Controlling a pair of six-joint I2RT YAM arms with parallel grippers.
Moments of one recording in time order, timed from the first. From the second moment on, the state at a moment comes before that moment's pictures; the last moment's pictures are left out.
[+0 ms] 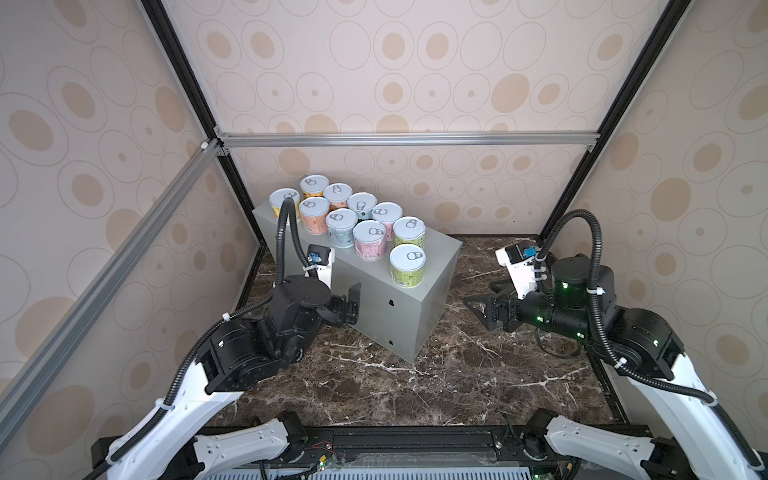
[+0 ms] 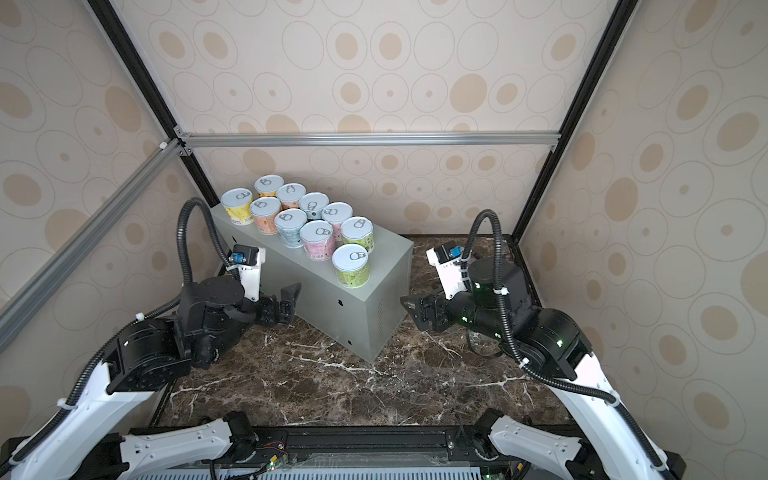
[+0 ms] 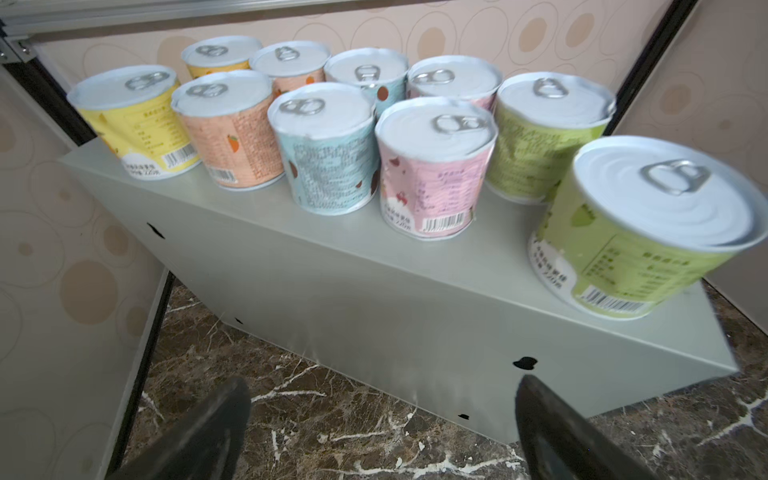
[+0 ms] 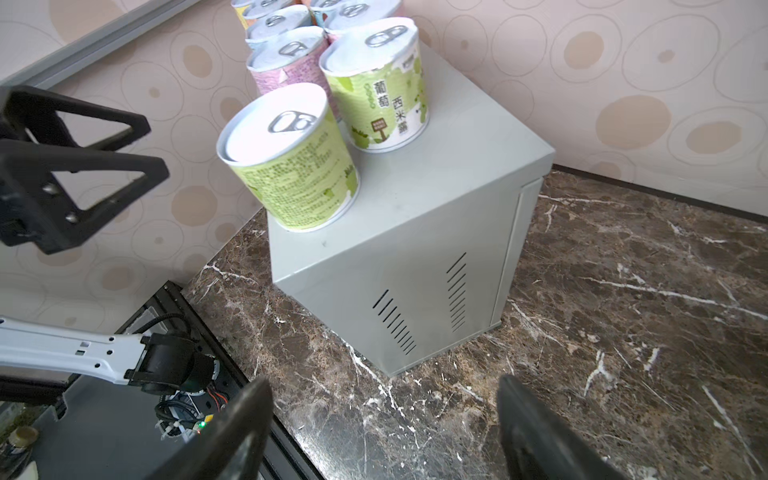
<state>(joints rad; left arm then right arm) -0.94 0.92 1.40 -1.00 -0.67 -0.36 0.76 1.00 1.54 -1.01 -0.01 0.25</state>
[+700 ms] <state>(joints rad) -0.85 0.77 0.83 -0.83 -0.59 -0.49 1.03 1.27 1.74 -0.97 0.27 0.29</state>
